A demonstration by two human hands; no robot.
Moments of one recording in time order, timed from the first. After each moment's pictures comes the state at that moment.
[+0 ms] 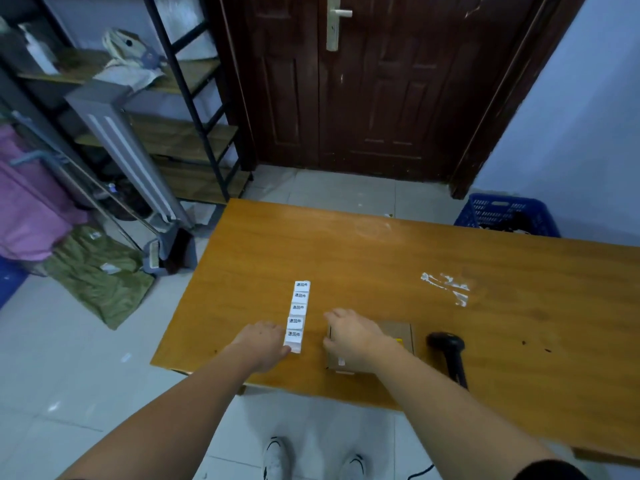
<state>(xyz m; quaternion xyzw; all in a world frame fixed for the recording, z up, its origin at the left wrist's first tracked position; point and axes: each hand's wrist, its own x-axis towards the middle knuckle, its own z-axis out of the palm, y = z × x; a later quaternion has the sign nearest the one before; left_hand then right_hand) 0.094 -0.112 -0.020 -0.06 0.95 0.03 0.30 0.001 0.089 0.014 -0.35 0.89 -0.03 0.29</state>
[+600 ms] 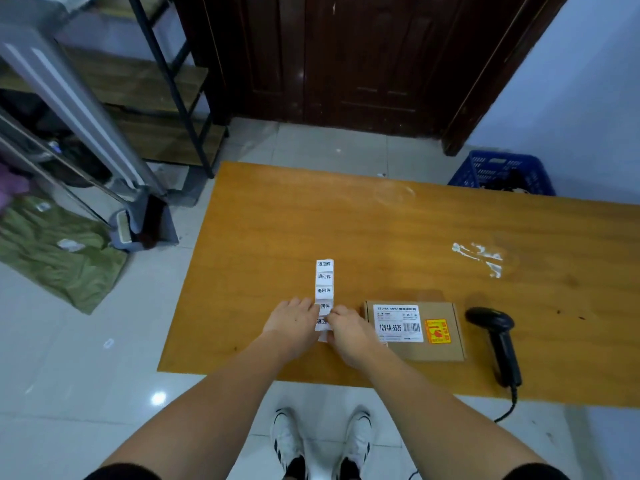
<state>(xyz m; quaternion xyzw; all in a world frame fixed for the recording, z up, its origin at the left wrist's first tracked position) 0.067 -0.156 -0.095 0.08 0.97 0.02 0.23 0.034 -0.002 -0.081 -0.26 0.92 -0.07 0.29</state>
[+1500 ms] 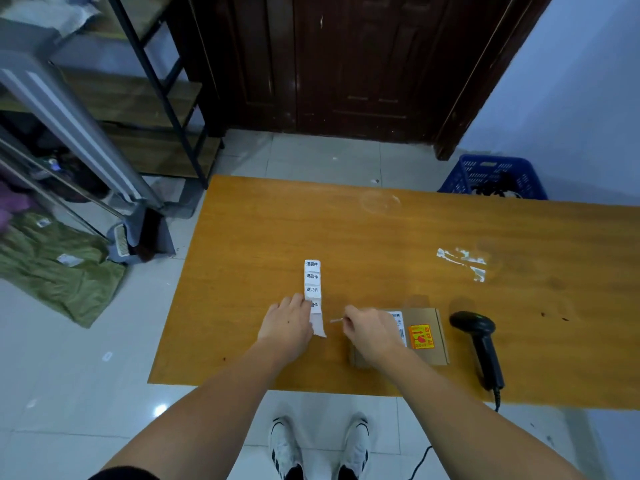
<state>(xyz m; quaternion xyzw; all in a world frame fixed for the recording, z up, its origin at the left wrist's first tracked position) 0.057 -0.134 -0.076 0.01 0.99 0.05 0.16 0.008 0.054 -0.044 -0.24 0.95 -0.07 0.17</state>
